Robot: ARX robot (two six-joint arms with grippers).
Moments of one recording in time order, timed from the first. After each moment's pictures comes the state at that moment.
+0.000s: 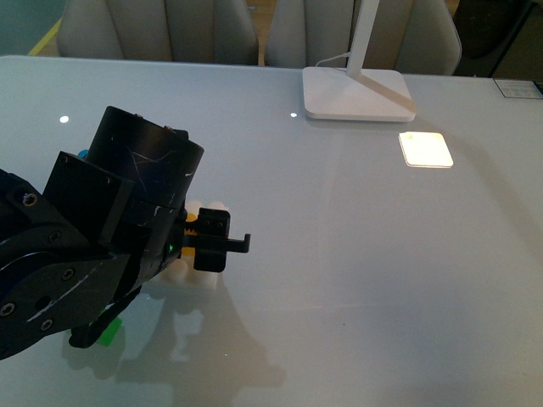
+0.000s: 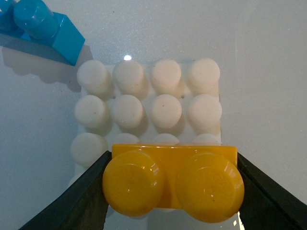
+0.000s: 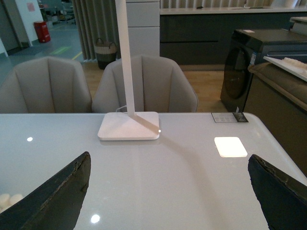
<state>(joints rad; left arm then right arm) -0.50 2.22 0.78 0.56 -0.30 -0.29 0.00 0.01 0.01 0.00 0.00 0.00</state>
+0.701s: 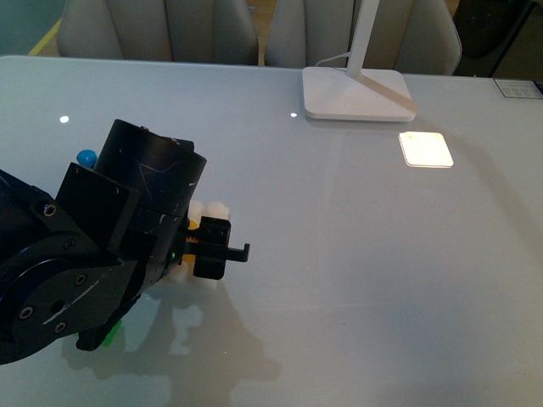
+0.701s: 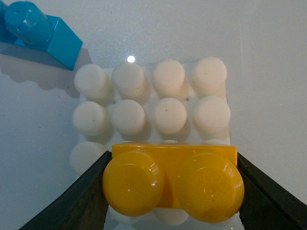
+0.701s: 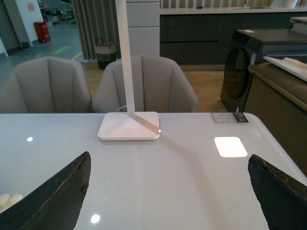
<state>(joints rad) -0.49 2.26 0.81 0.57 -0.30 -0.24 0.00 0.01 0.01 0.00 0.00 0.00</state>
